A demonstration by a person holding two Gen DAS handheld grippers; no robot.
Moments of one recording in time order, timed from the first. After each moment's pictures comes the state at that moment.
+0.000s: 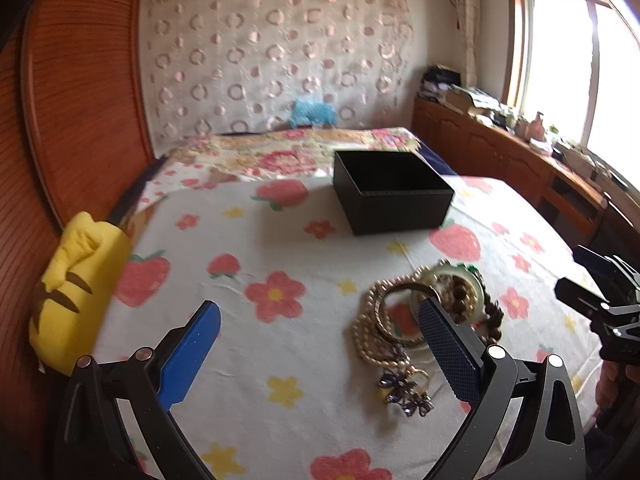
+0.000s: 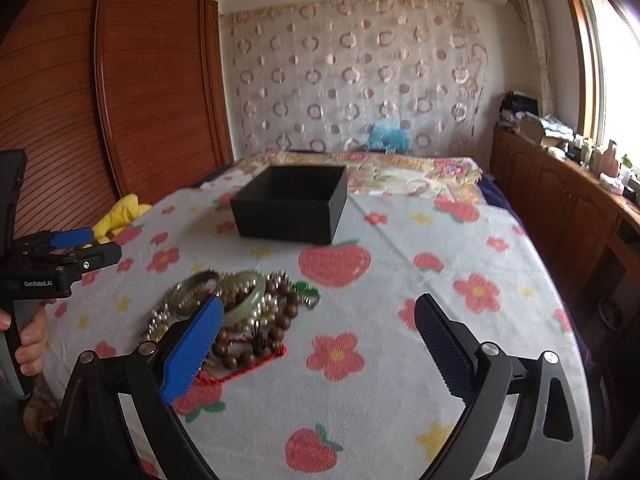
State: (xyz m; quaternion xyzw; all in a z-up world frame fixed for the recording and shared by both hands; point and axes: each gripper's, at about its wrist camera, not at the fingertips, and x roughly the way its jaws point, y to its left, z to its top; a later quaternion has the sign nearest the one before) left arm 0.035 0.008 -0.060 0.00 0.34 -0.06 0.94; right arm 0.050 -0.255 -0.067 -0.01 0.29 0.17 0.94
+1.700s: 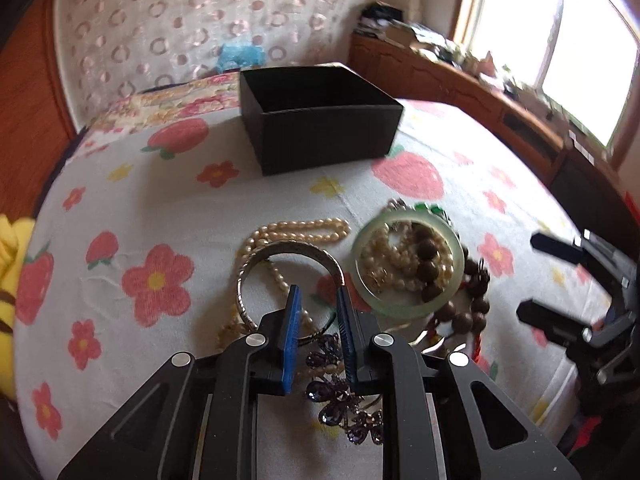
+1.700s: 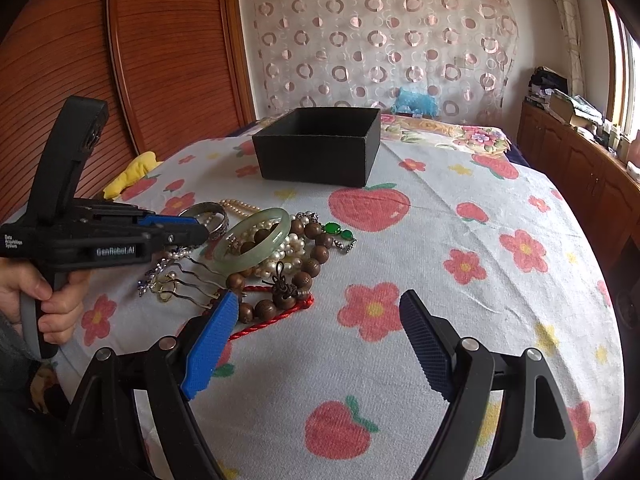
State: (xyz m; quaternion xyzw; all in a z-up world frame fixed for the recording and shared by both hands) left arm 0.085 -0.035 -0.112 0.04 0.43 -0.17 0.88; right arm 0.055 -0.241 -0.101 -0.02 0.34 0.21 0.91
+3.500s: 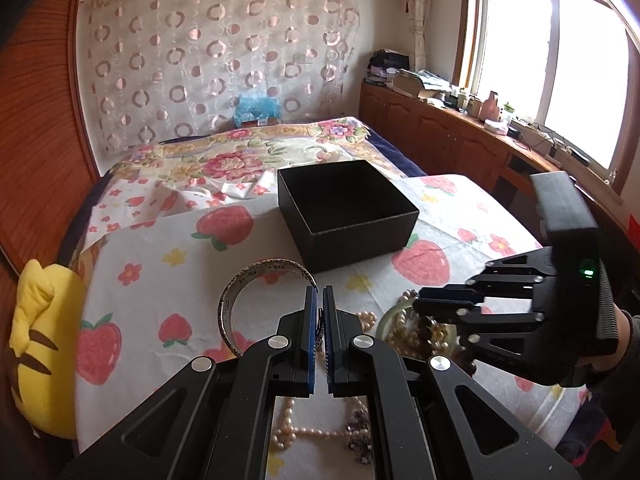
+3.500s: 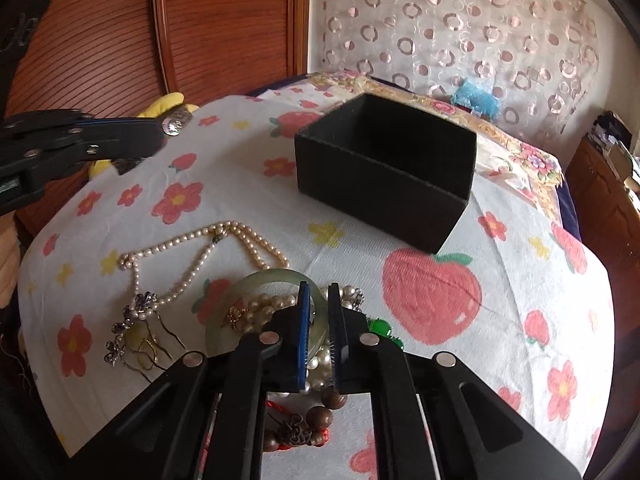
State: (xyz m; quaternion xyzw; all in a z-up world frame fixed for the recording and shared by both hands) left arm 0.082 -0.005 -0.041 0.03 0.35 -0.15 0.92; right arm 0.140 -0.168 -0.084 -0.14 0.39 0.29 0.87
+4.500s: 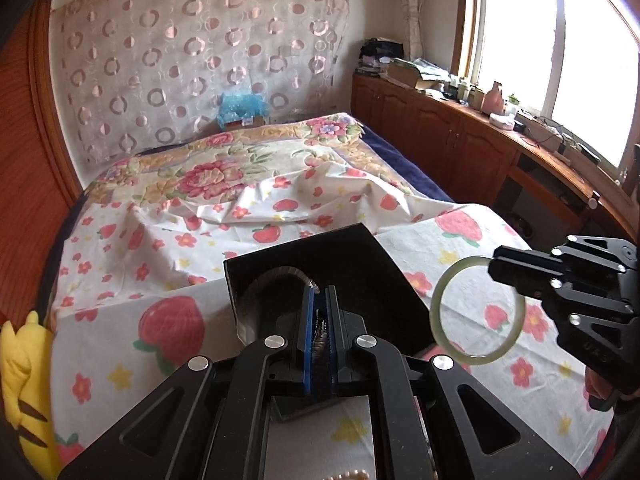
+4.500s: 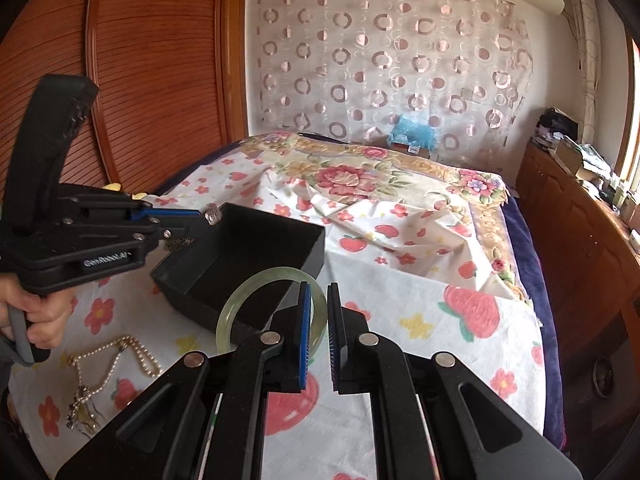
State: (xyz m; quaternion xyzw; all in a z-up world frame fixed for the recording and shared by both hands) left arm 0.229 -0.071 -0.035 0.05 0.37 -0.16 0.91; right arm 0.229 -0.261 -0.022 -0.08 0.32 0.21 0.92
